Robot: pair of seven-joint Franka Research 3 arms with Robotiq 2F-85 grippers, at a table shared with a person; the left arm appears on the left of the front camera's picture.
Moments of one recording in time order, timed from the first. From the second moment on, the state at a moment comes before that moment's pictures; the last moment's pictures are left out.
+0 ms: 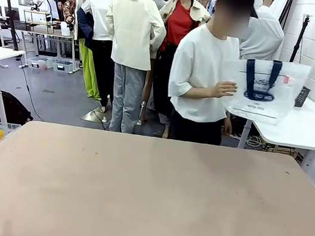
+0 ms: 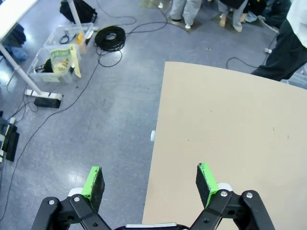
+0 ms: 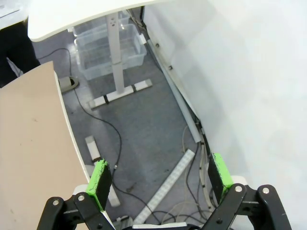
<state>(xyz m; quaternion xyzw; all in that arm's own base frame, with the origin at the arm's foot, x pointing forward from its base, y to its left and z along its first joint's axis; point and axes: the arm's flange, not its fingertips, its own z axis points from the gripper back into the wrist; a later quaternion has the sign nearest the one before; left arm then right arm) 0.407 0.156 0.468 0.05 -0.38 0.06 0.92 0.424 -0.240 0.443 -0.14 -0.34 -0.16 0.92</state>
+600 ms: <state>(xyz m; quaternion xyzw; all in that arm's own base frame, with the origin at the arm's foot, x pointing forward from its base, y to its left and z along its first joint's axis) 0.407 0.156 0.468 0.05 -0.38 0.06 0.92 0.424 -0.240 0.443 -0.14 -0.34 -0.16 0.92</state>
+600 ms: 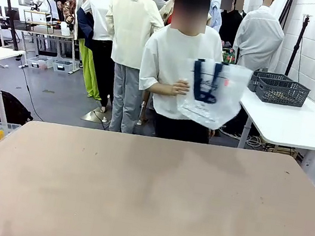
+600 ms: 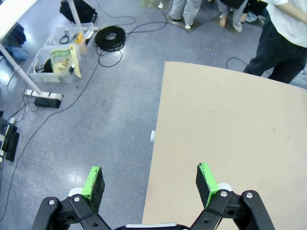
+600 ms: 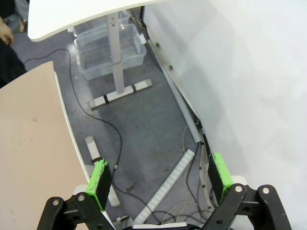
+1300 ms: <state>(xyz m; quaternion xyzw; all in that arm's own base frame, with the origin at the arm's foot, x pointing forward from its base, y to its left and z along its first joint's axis) 0.407 0.156 0.468 0.05 -0.38 0.06 0.92 0.424 -0.240 0.443 -0.14 -0.34 -0.16 0.92</state>
